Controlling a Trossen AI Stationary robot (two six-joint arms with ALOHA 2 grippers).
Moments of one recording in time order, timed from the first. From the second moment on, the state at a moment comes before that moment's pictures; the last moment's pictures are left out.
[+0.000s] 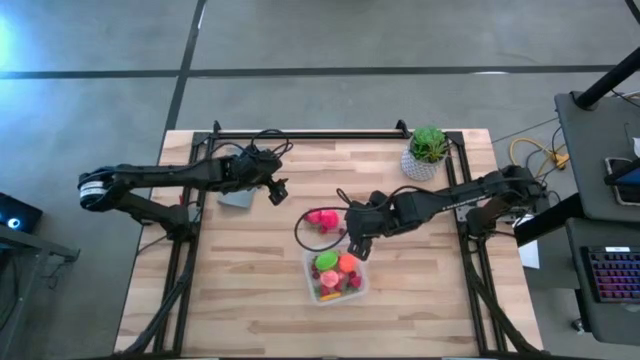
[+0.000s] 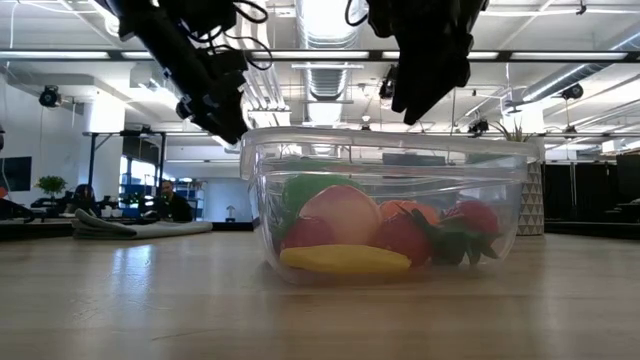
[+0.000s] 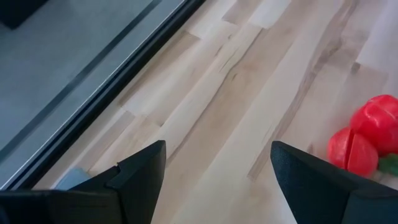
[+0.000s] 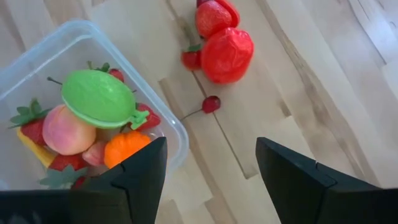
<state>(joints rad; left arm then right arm) 0.26 1.21 0.86 -0.42 -0.37 -0.18 0.20 1.64 1.34 -0.87 0.26 0.59</state>
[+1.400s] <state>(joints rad) 0.24 0.65 0.73 -0.52 -0.13 -0.23 -0.09 1.81 1.31 -0.83 -0.09 0.81</state>
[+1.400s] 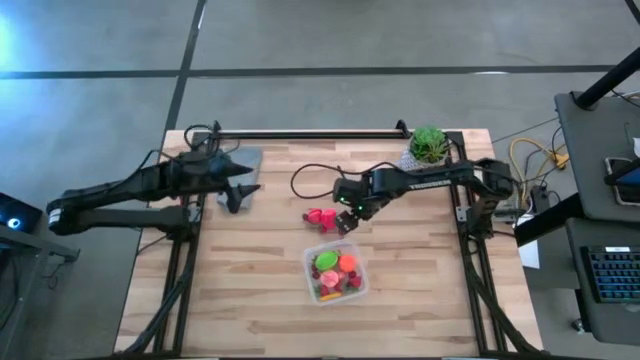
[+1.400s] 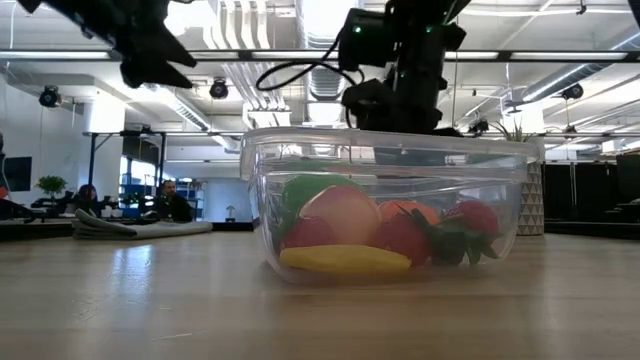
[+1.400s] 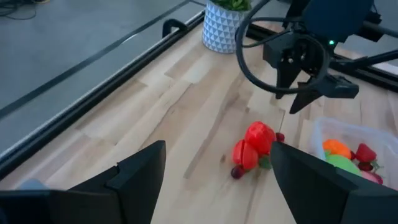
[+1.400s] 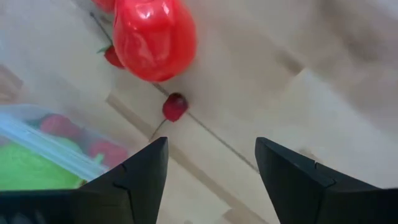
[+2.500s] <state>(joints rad) 0.24 0.66 0.61 -0.40 -0.15 -0.18 -0.05 2.09 1.49 -0.86 -0.15 0.91</state>
